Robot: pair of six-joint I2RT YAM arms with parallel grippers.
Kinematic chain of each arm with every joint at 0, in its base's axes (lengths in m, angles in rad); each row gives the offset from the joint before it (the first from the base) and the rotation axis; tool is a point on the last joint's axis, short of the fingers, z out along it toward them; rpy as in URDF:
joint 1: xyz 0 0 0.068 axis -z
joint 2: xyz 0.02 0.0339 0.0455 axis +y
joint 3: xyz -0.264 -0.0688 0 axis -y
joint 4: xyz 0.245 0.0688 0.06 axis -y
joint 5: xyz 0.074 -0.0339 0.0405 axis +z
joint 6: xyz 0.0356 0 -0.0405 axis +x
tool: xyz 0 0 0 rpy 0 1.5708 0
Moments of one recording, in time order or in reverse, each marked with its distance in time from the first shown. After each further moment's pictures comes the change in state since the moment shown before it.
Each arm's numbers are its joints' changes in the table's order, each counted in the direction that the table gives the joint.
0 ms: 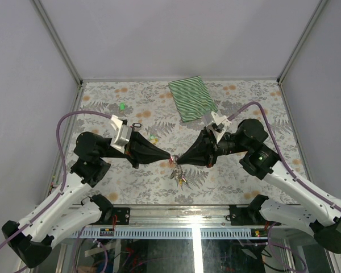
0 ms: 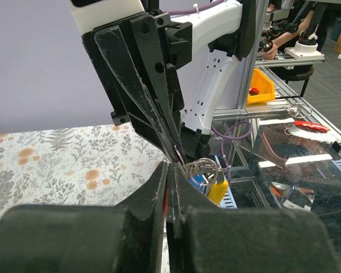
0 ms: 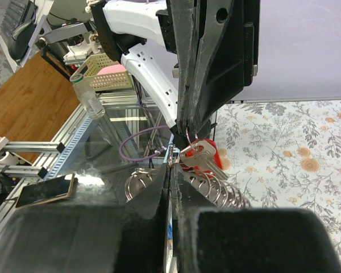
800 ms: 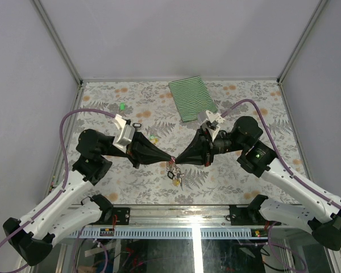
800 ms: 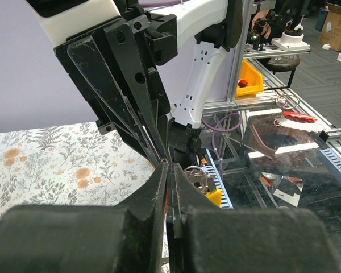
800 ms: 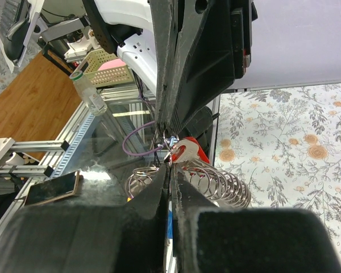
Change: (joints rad) left arm 0.000 0.033 0.018 0.000 -0.063 0.001; right arm 0.000 0.039 0.021 -0.055 -0.002 0.000
